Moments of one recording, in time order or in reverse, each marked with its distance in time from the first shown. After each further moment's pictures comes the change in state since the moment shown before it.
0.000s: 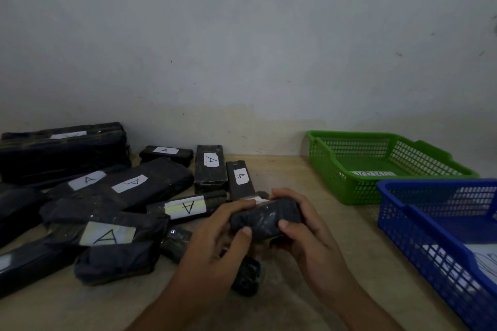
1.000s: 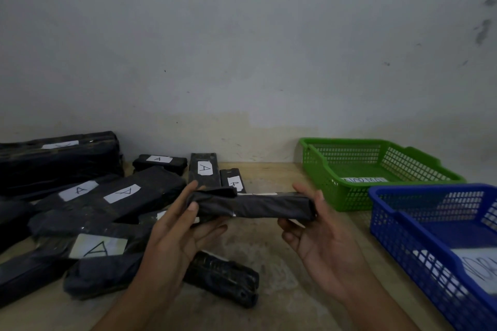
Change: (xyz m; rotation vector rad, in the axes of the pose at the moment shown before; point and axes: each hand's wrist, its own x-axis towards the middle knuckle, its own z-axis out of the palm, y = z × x) left_hand 0.027 -0.019 -0.029 -0.691 0.234 -0.246; right_hand 0.018 -0.016 -0.026 0.430 0.138 0.177
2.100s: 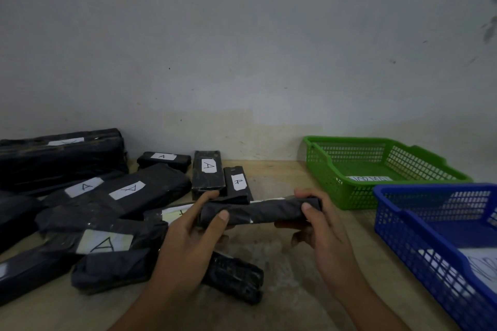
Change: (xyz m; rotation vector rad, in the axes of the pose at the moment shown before) left_hand -0.012 -0.004 0.005 0.533 0.009 0.124; right_hand -0.007 0.009 0.006 -0.594 0.126 -0.318
